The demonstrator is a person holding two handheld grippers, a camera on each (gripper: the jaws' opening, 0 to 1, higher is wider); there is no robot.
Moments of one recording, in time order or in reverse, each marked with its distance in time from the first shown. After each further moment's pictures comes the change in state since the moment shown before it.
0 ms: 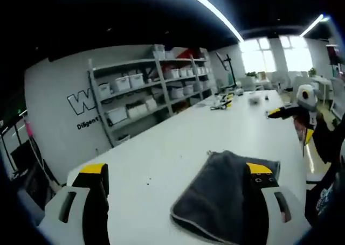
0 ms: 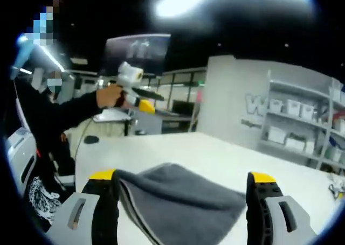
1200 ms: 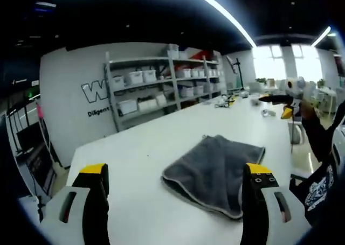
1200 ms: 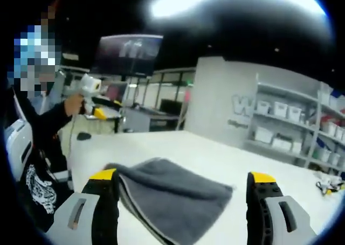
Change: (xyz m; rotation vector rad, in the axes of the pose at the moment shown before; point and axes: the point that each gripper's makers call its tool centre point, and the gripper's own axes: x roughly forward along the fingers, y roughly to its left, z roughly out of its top) left arm -0.103 -0.029 -0.075 -0.106 0.010 0.074; right arm -0.066 -0.036 -0.005 -0.007 0.011 -0.090
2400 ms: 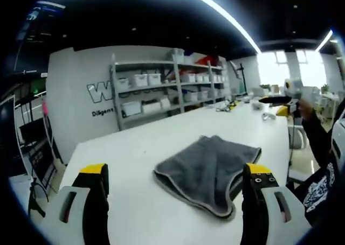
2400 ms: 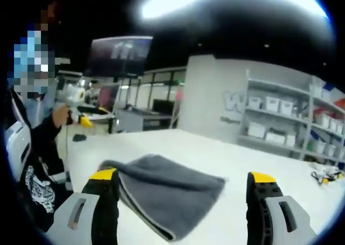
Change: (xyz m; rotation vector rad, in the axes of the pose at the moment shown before) left arm -0.017 -0.035 -0.023 -0.027 -0.053 0.036; right arm -0.022 -0.019 -0.013 0.047 -0.004 -0.065
